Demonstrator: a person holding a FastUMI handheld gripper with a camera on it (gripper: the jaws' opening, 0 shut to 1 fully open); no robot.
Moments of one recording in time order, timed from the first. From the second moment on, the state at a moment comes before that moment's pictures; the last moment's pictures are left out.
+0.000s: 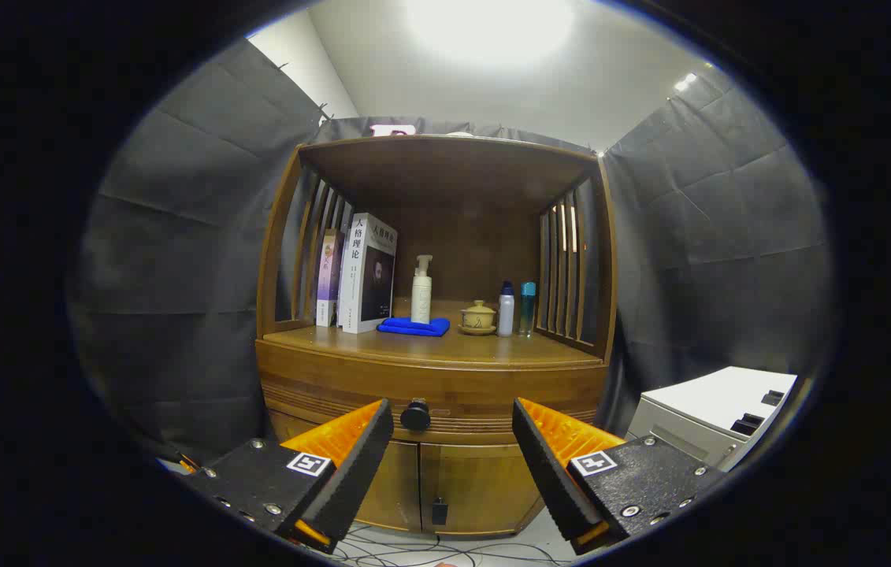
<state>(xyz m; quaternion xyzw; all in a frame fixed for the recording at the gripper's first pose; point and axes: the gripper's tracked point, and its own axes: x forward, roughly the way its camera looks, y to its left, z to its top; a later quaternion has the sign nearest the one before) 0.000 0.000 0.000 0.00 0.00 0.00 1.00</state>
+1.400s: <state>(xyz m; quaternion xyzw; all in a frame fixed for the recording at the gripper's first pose) 0.046 0.007 0.013 0.01 0.00 0.00 1.00</state>
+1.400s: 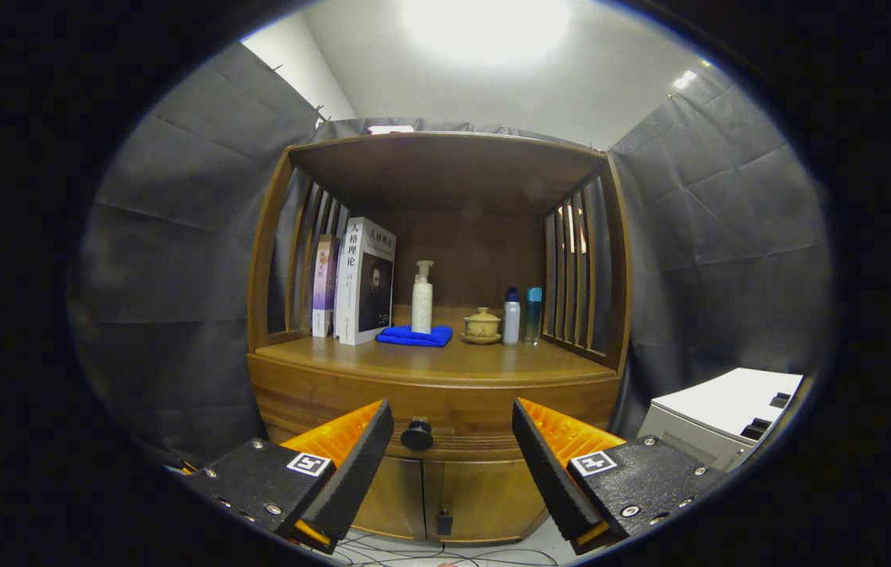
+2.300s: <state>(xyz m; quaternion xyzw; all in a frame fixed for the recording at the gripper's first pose) 0.140 0.046 -0.097 0.03 0.14 0.03 0.99</state>
